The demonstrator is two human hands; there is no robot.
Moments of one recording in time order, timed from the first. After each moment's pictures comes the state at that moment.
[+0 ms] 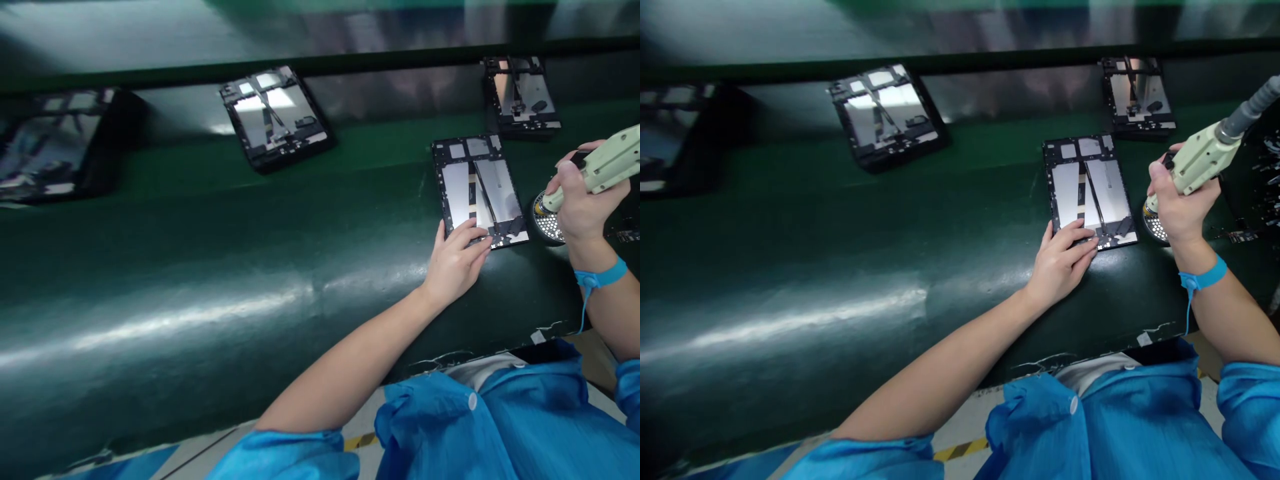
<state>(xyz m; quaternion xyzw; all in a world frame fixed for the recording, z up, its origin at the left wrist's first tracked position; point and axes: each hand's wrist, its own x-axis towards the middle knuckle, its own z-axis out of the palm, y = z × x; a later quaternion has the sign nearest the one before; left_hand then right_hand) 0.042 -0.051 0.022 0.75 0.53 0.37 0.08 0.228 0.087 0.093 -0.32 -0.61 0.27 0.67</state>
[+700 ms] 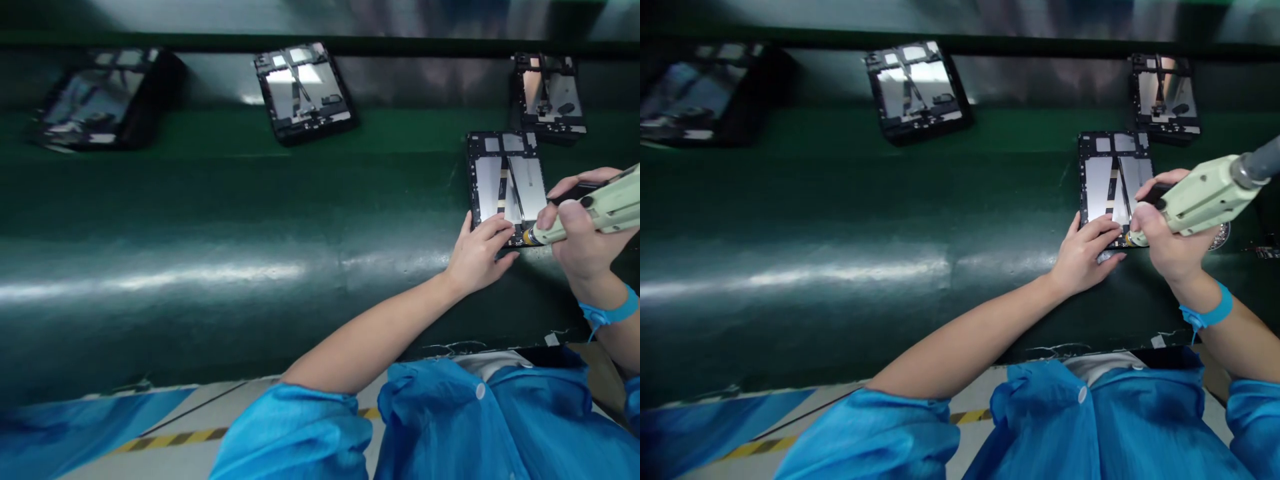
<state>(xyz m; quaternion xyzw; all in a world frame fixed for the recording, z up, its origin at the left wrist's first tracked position) 0.045 -0.045 0.028 0.74 0.55 0.36 0.13 0.185 0.025 0.113 -0.26 -0.65 0.39 0.60</state>
